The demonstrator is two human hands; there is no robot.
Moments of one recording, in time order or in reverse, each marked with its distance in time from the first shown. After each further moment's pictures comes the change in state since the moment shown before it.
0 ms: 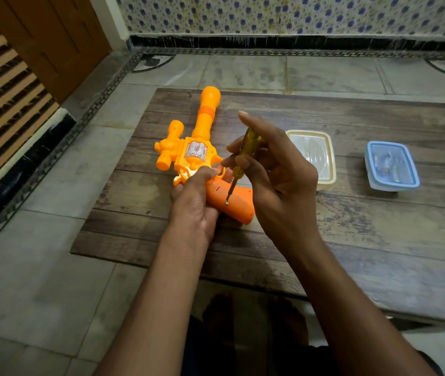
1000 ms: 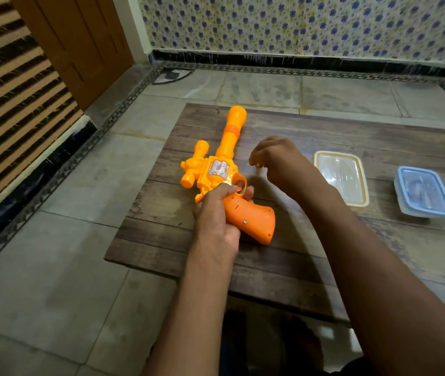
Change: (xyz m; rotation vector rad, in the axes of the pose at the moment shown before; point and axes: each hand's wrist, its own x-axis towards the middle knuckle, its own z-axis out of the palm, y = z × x) left_hand 0.008 0.012 -0.014 -0.164 -0.001 -0.065; right_hand 0.092 0.097 0.021 -0.805 -0.631 -0.252
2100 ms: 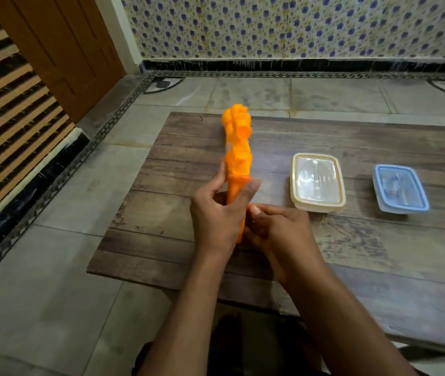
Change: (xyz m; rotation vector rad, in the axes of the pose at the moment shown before) left_hand -0.009 -0.023 0.010 0.781 -0.170 0.756; right_hand -0.091 -0.112 -0.027 1.513 0.341 1.143
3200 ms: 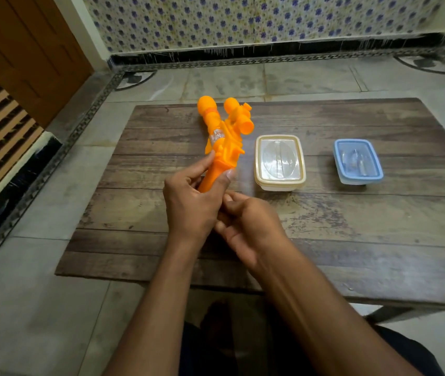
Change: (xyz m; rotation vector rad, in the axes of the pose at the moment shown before) left_hand -0.007 0.014 0.014 0.169 -0.048 0.126; right_hand -0.004 -0.008 -0.006 0.445 -0.089 0.287
